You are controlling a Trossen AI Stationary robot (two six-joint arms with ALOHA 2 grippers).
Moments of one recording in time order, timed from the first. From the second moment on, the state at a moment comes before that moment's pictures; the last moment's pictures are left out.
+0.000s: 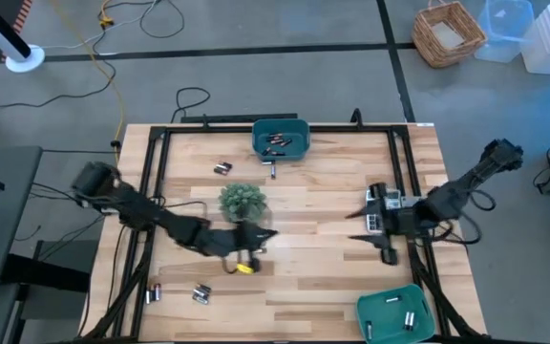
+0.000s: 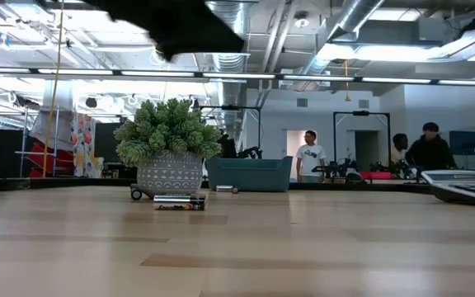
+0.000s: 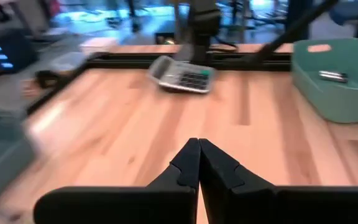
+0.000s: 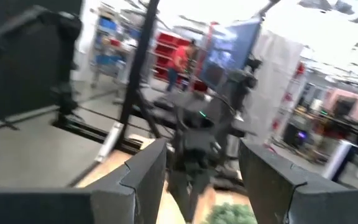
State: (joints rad) left arm -0.42 1.55 0.83 0.43 -0.69 -0.11; right arm 0.59 0.82 0.68 0.27 0.45 -0.34
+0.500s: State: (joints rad) left arm -0.61 1.13 0.60 0.14 -1.02 -0.28; right arm 0.31 1.34 0.81 0.33 0.34 -0.11
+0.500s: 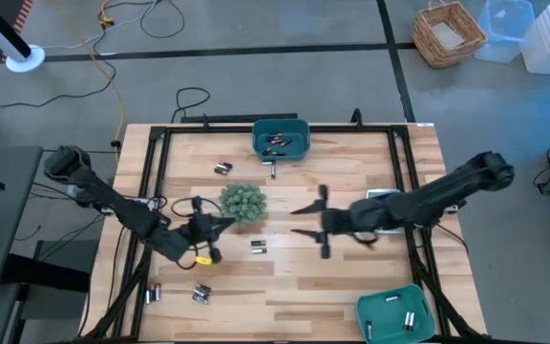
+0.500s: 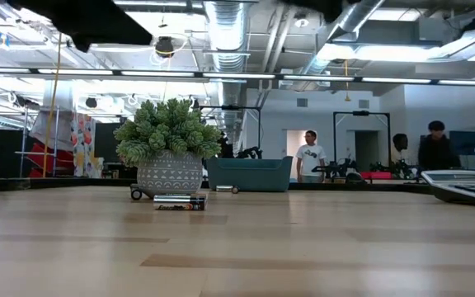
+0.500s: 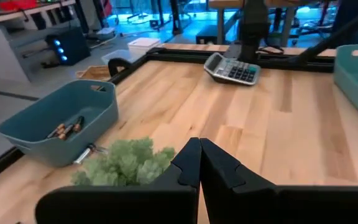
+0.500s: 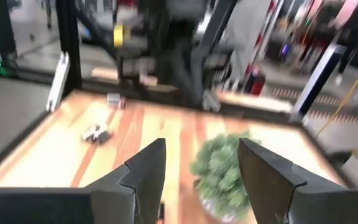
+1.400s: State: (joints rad) left arm -0.71 0.90 0.44 0.10 -1.11 -0.34; right arm 0.16 2.07 1.05 0.43 0.05 0.06
